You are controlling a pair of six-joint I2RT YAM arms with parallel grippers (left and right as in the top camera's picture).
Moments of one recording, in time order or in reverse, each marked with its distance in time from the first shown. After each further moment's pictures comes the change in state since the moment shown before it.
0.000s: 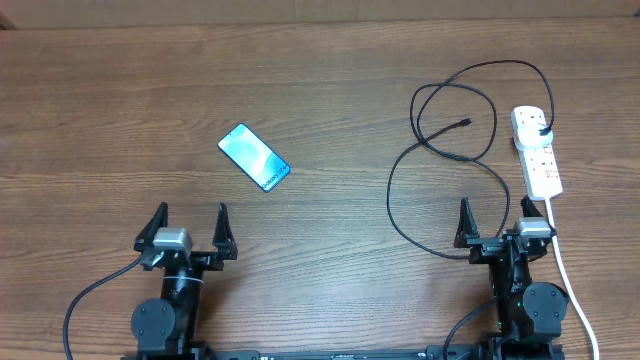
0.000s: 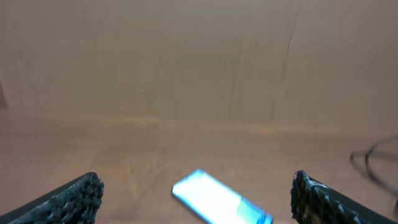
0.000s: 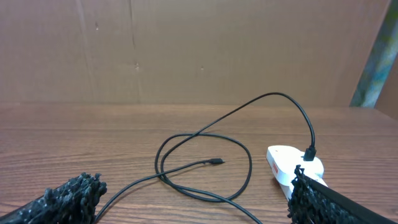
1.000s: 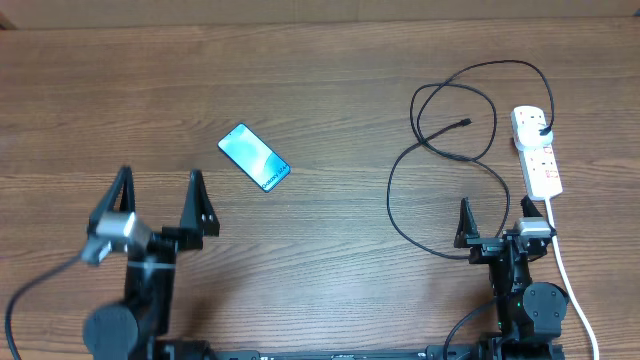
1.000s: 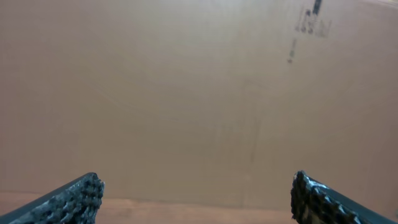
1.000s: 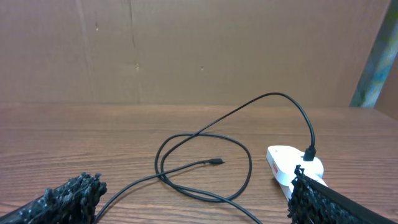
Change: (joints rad) left arm 0.000 0.343 0.435 0.120 0.038 -0.117; right arm 0.000 -0.002 0.000 0.000 0.000 0.000
